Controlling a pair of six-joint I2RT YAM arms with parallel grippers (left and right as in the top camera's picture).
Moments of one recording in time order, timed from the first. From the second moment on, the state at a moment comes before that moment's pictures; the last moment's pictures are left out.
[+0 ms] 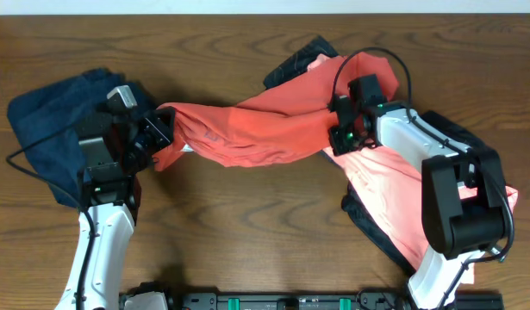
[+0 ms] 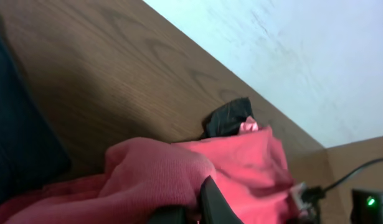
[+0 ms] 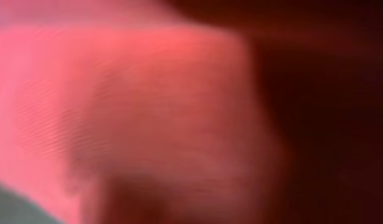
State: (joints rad) left arm 0.17 1.22 0.67 0.07 0.52 -0.60; right arm 0.22 1.98 1.21 -0.55 -0.17 -0.01
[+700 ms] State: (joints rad) left arm 0.25 1.22 0.67 -0.01 0.39 -0.54; right arm -0.75 2.06 1.38 -0.68 0.00 0.23
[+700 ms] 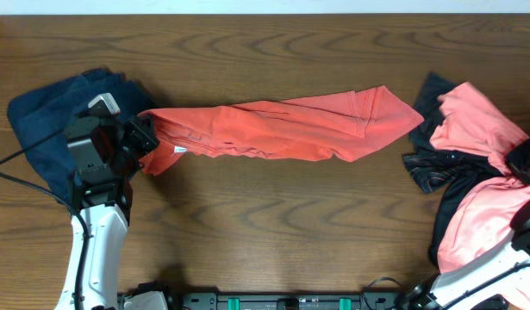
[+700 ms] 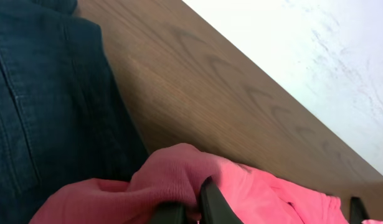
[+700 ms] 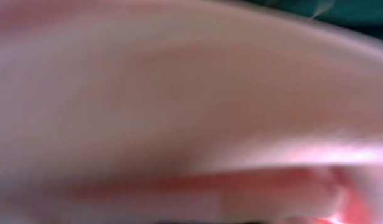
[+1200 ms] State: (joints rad) left arm 0.25 1.22 0.67 -0.13 0.39 -0.53; right arm -0.40 1.96 1.45 -0.81 -0.32 0.03
